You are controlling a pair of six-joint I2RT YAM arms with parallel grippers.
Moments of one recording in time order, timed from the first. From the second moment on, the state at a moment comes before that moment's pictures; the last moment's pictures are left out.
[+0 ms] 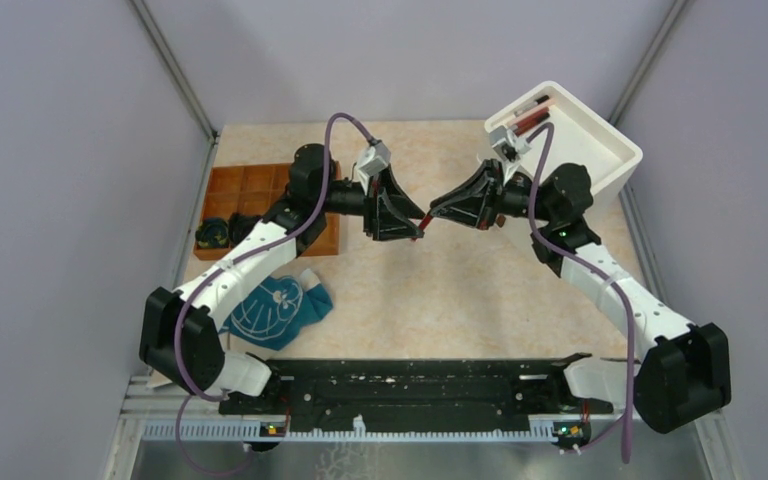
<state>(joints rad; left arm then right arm) -0.51 1.41 1.12 0.25 1.19 -0.24 0.38 1.21 0.90 0.61 -1.08 0.52</state>
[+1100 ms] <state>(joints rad) -0.50 1.24 1.06 -0.01 0.94 0.10 -0.30 1.47 1.39 -0.18 -0.57 0.66</state>
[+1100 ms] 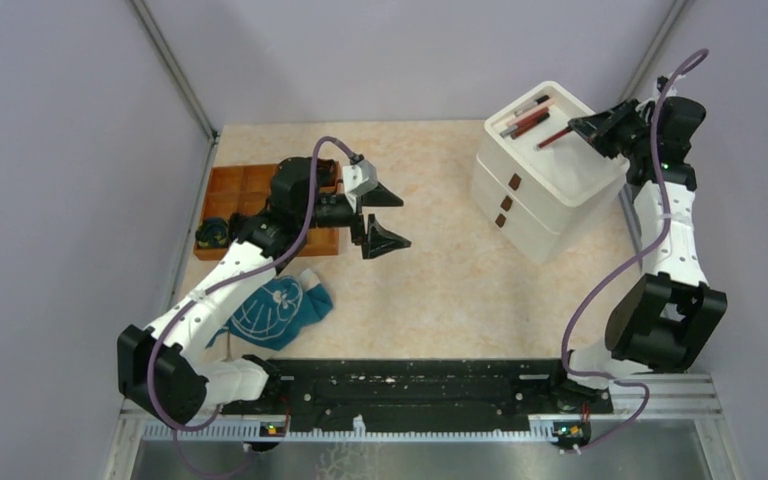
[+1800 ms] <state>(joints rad) -0.50 1.22 1.04 -0.02 0.94 0.11 -0.26 1.69 1.52 -0.27 -0.59 0.68</state>
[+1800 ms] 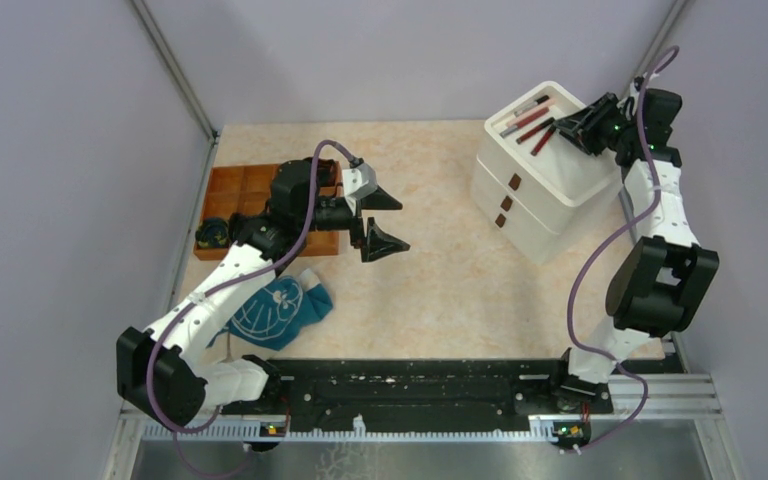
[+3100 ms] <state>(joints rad) -0.50 1.19 1.02 -0.03 0.91 0.16 -0.17 1.67 1.53 -0.28 -0.57 0.65</state>
